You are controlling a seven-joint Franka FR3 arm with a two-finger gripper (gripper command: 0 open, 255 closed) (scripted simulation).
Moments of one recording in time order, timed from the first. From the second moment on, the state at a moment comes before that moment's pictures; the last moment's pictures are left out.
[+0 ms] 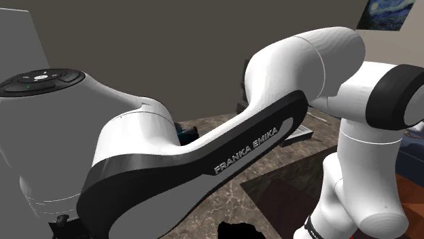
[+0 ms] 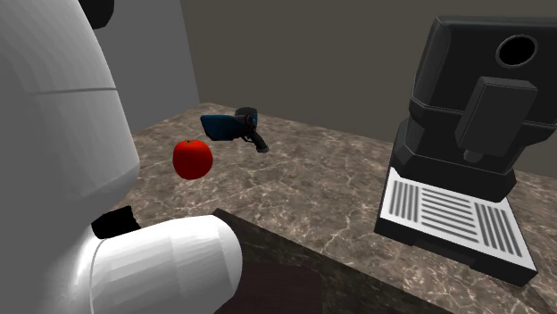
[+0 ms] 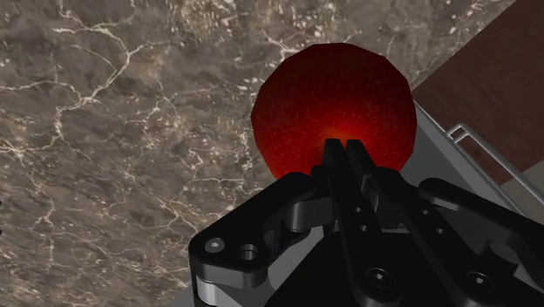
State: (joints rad) arm 0.53 0.30 0.49 -1.66 -0.23 2.03 0.83
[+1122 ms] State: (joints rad) arm 0.53 0.34 0.48 -1.74 -0.27 2.15 0.87
